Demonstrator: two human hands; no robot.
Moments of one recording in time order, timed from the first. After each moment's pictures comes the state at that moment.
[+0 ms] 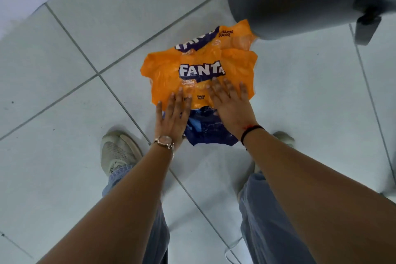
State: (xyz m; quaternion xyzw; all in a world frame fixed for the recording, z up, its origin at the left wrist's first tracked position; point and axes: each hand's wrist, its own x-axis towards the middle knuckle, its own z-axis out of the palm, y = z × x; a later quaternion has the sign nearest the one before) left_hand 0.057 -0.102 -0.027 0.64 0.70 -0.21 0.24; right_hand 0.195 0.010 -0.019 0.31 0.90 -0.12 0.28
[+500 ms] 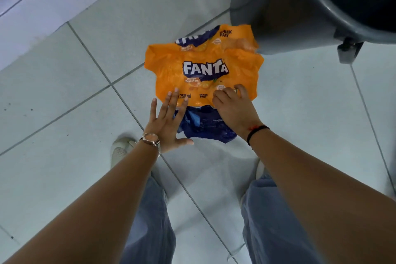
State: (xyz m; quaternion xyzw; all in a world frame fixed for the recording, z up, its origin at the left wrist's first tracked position) left_hand 0.013 -0.091 0.002 0.66 0.68 -0.17 0.26; right_hand 0.181 0.032 0.003 0.23 0.96 -0.02 0.13
